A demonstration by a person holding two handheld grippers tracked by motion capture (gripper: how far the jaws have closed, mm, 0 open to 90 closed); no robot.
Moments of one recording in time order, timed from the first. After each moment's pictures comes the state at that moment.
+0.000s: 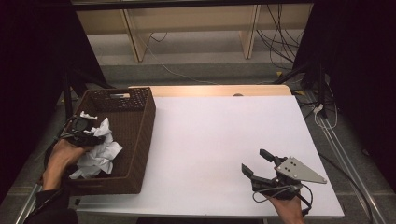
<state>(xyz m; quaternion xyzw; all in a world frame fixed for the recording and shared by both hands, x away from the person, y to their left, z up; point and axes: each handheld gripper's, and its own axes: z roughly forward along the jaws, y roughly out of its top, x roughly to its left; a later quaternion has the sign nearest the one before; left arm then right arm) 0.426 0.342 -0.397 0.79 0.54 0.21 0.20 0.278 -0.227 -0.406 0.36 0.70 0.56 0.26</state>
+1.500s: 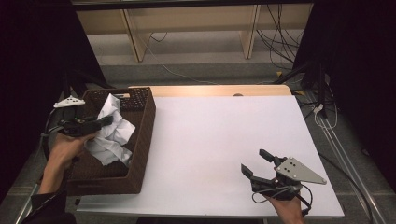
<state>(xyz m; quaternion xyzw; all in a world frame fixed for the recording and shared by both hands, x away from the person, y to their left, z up) 0.399 0.314 -0.325 0.73 0.50 0.19 0.42 0.276 -0.226 -0.405 0.36 0.70 0.56 0.26</state>
